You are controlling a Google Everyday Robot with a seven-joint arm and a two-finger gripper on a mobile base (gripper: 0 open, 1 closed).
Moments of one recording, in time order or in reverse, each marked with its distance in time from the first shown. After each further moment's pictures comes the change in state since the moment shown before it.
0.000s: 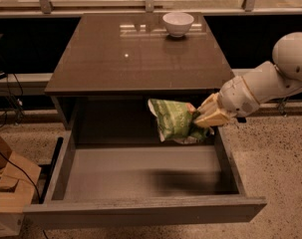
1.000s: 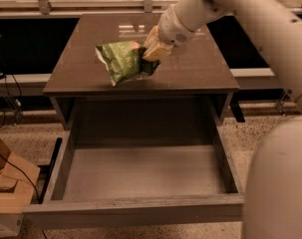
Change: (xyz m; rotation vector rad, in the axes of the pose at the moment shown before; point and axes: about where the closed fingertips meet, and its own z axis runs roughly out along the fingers) arm -0.181 -0.141 0.026 0.167 0.108 -0.326
